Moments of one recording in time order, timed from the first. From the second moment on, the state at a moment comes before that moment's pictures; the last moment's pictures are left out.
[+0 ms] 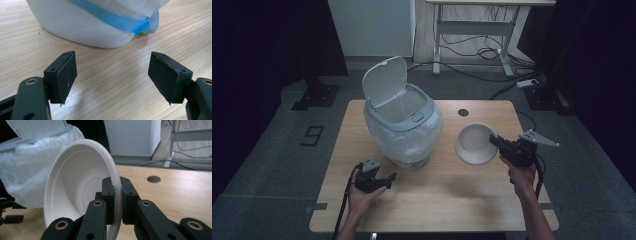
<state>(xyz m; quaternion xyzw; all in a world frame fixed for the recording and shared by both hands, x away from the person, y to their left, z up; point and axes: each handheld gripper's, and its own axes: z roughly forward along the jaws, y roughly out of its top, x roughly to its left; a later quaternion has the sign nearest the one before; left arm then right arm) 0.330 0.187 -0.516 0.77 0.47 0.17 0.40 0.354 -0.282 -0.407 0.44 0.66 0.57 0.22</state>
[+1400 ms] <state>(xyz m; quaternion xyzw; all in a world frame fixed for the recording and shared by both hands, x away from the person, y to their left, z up) 0.332 0.190 -0.517 0.77 0.47 0.16 0.40 0.368 -0.237 -0.332 0.39 0.66 0.60 0.24</state>
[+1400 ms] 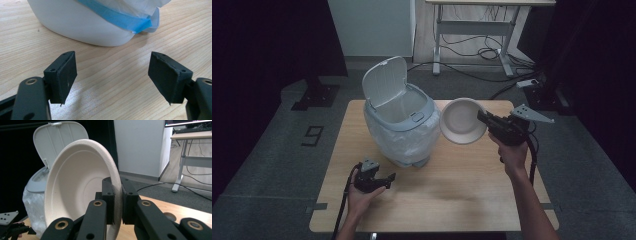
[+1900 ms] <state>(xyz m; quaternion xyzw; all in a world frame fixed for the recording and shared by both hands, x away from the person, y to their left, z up) 0.332 0.191 -0.518 0.77 0.47 0.16 0.40 0.371 -0.226 -0.320 0.37 0.66 0.61 0.25</state>
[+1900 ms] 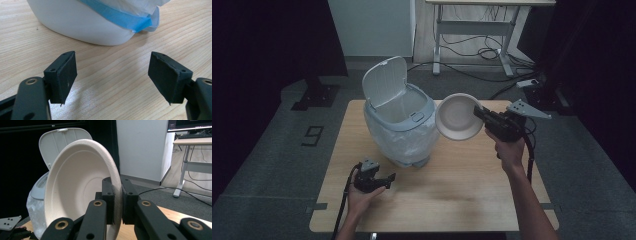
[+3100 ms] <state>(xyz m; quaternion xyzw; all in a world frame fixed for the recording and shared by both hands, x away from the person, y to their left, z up) 0.332 0.191 -0.517 0.77 0.47 0.15 0.41 0.387 -0.191 -0.289 0.35 0.66 0.62 0.26</state>
